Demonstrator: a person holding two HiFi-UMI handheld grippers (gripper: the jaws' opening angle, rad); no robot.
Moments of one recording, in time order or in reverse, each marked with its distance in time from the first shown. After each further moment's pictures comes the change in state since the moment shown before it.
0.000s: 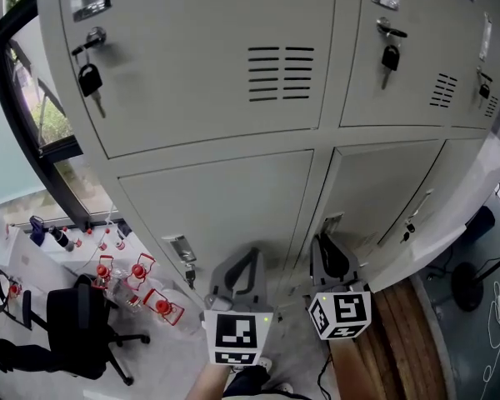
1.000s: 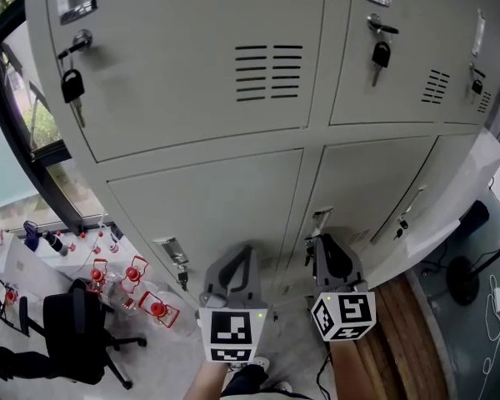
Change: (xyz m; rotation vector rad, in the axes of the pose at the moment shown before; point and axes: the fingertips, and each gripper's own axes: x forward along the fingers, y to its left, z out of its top) left arm 0.009 0.002 -0.003 0.004 0.000 -0.009; right arm -0.012 -0.018 0.006 0.027 0.017 -0.058
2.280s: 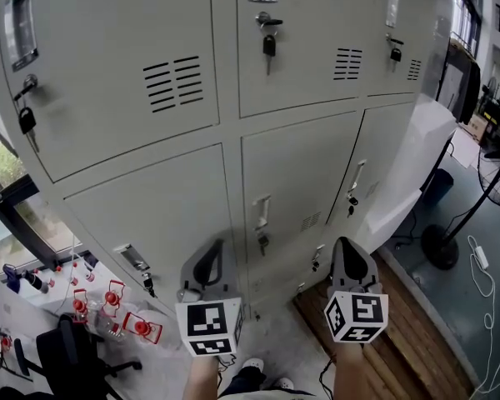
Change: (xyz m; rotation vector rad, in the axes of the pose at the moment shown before) left arm 0.000 -0.043 0.022 -0.051 -0.050 -0.074; right arm -0.117 -0.102 0.023 -0.050 0.033 -0.346
